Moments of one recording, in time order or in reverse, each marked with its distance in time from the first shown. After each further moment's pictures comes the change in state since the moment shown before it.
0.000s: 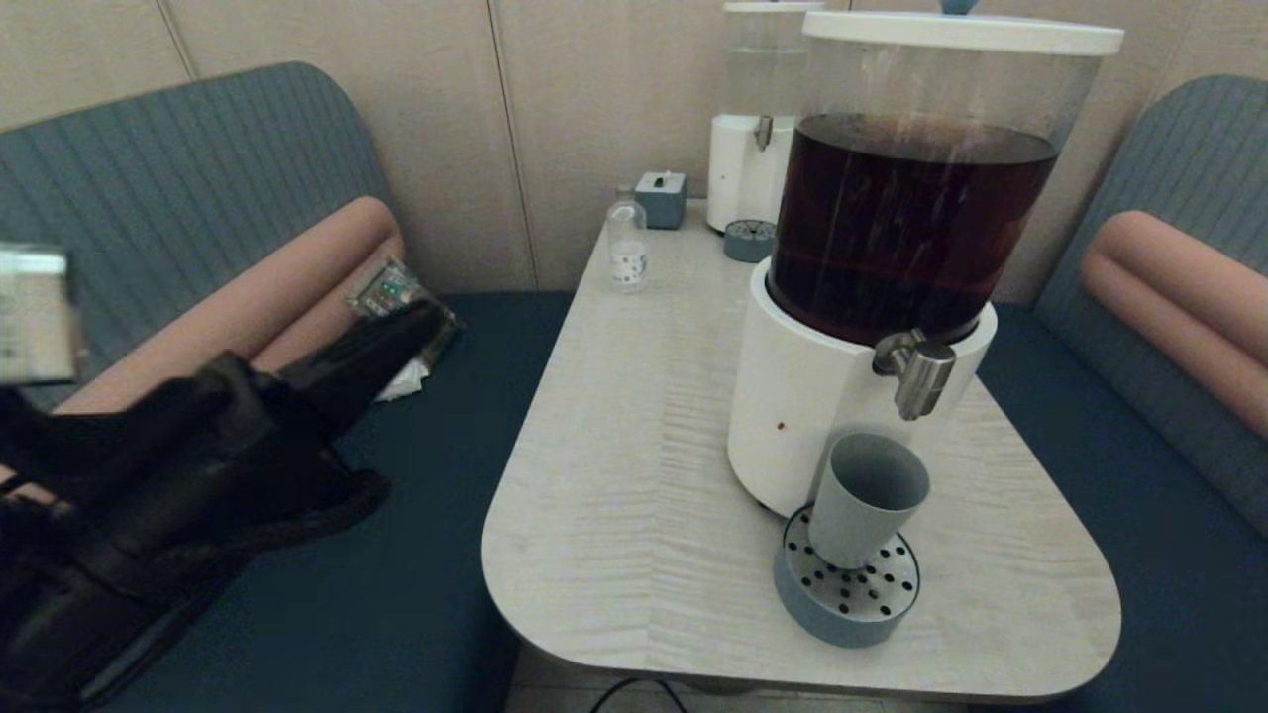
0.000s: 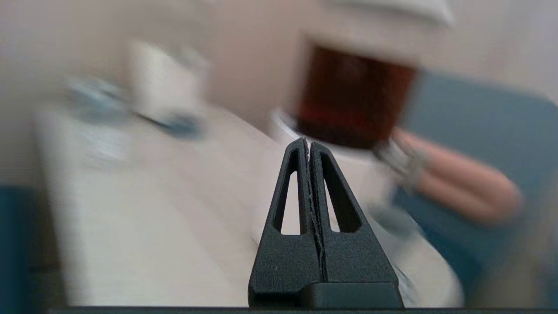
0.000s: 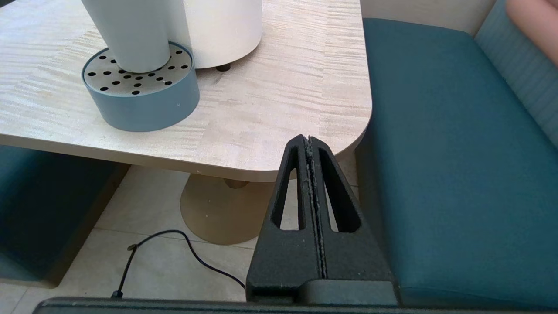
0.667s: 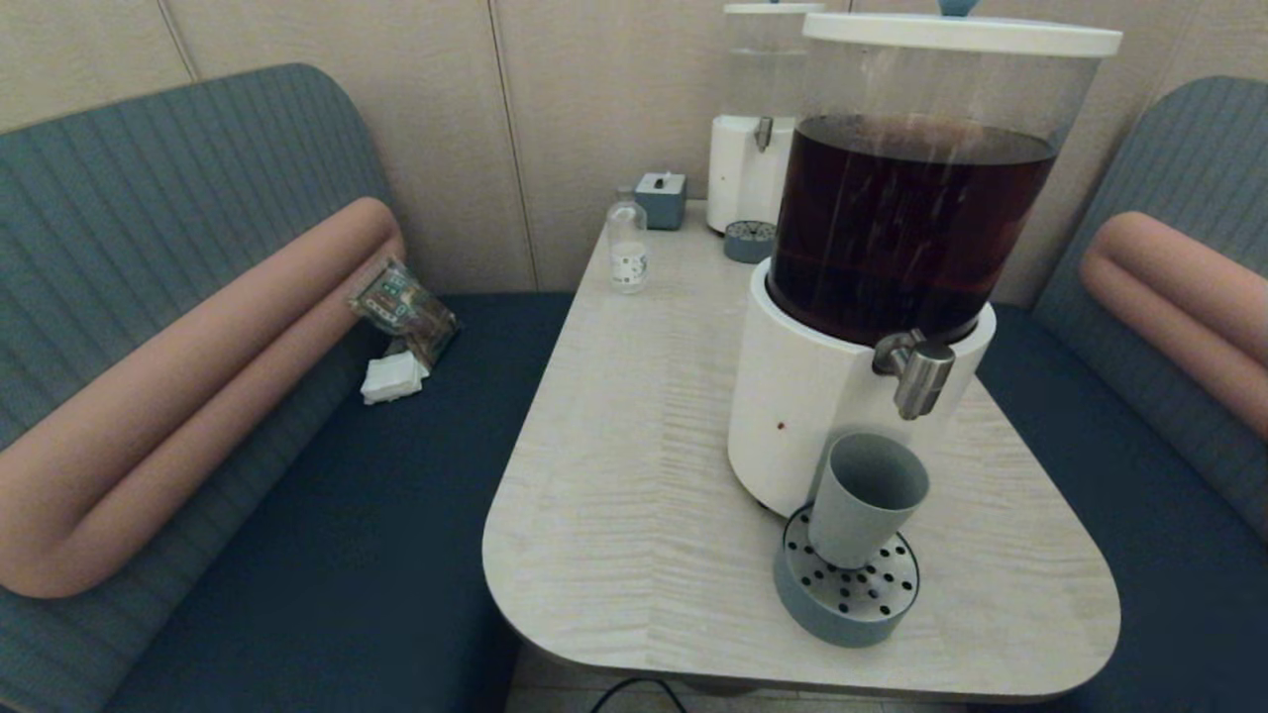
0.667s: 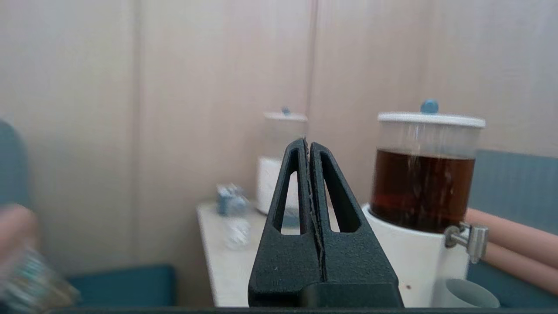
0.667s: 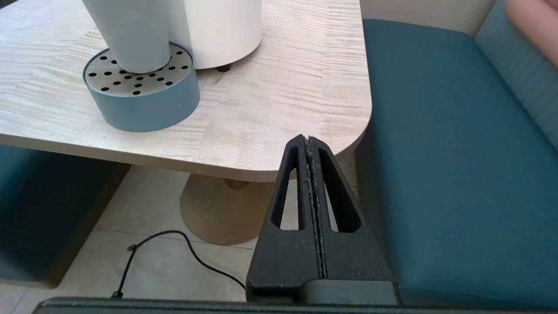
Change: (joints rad) left arm 0.312 -0.598 0.202 0.095 0.034 0.002; right arm 0.000 0.000 0.000 0.000 0.000 0.000
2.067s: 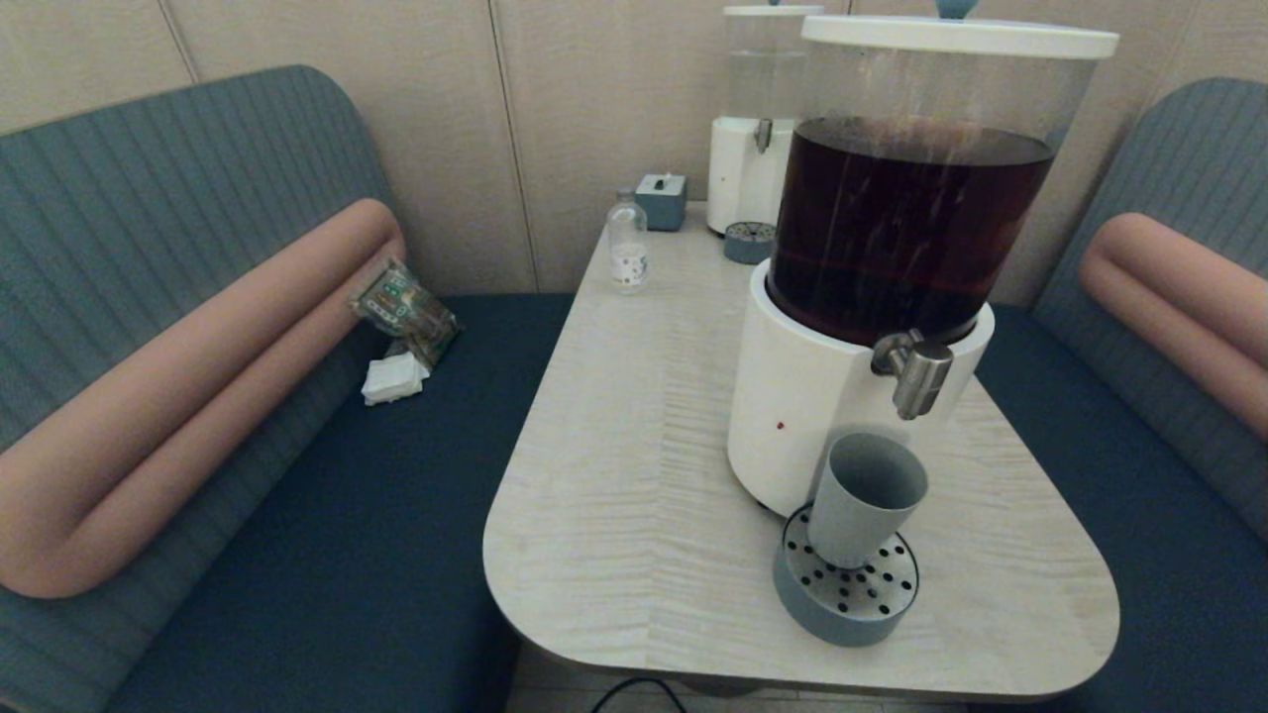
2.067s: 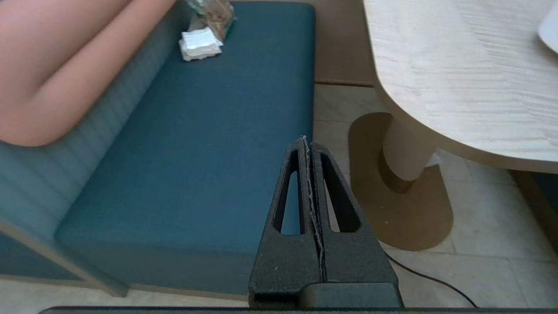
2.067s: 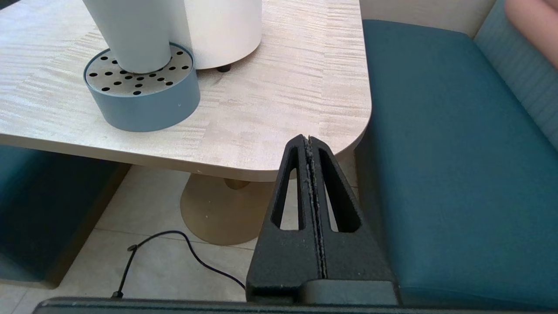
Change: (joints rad) left arm 0.067 -0.778 0.083 1.461 0.254 0.207; right arm 0.000 0.000 0.000 0.001 0.000 0.000
